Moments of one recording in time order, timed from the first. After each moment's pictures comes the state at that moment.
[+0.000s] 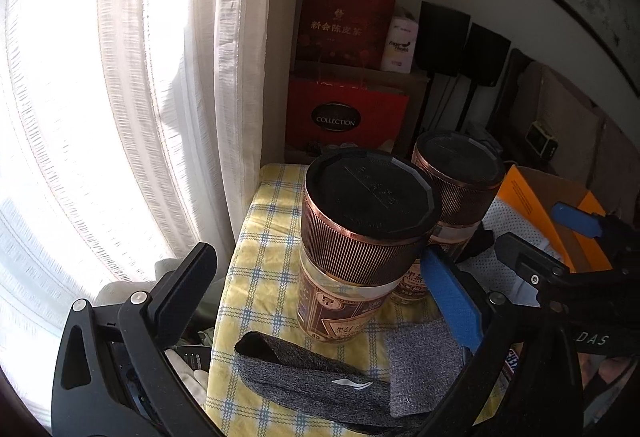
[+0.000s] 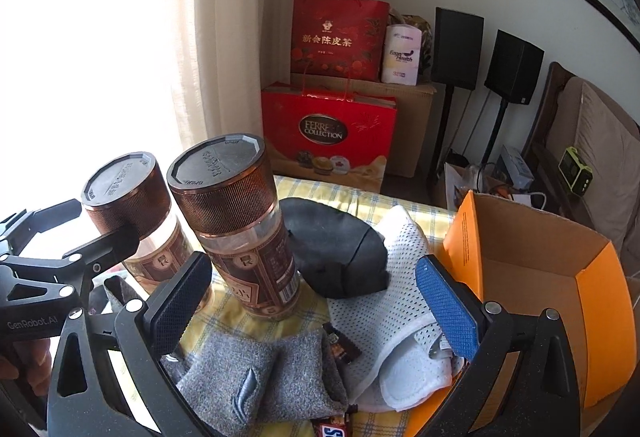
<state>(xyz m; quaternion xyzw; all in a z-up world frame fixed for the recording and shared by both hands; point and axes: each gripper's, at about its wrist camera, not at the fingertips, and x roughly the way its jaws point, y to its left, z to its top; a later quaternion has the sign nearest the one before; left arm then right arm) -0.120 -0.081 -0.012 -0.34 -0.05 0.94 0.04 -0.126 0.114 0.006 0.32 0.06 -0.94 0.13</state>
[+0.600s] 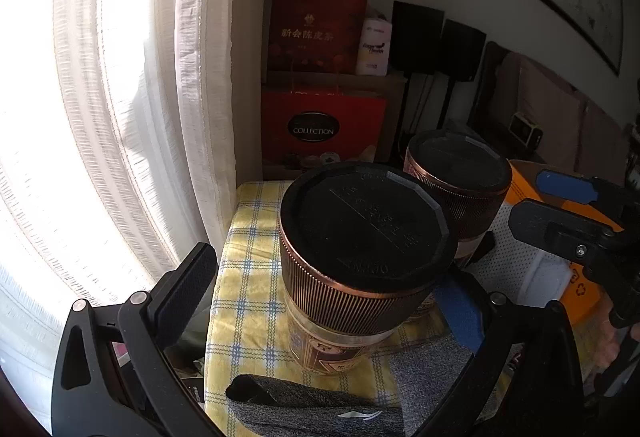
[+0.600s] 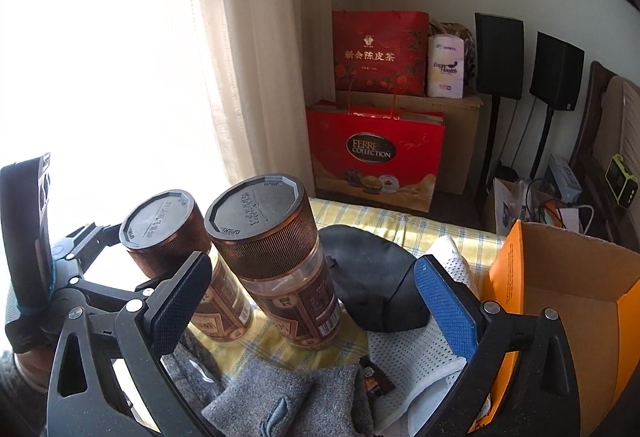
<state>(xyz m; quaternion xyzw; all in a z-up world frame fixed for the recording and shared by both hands) -0.133 -0.076 -0.019 -0.31 -0.02 0.95 0.08 -0.140 0.113 0.019 0.30 0.02 -0.93 0.22</state>
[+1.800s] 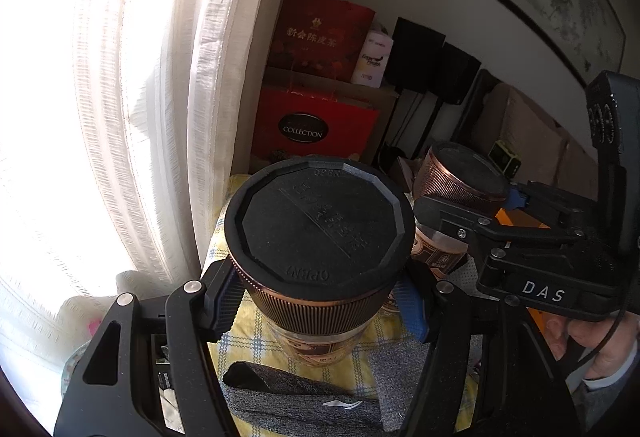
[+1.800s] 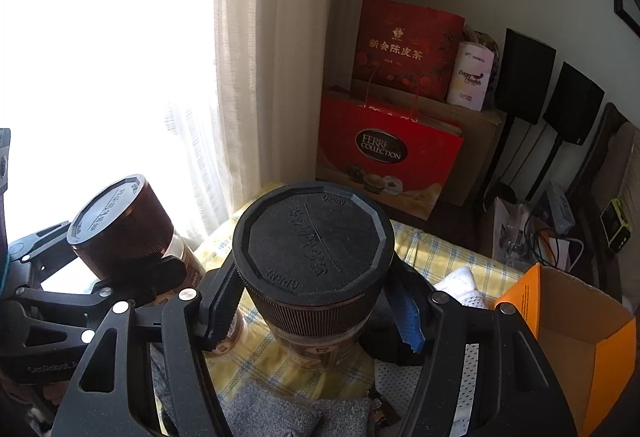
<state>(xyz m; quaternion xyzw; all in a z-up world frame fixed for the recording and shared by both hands) -0.133 -0.105 -0.006 -0.32 -0.10 0.93 0.12 -0.167 0.059 0.013 0.32 0.10 -0.92 0.21</state>
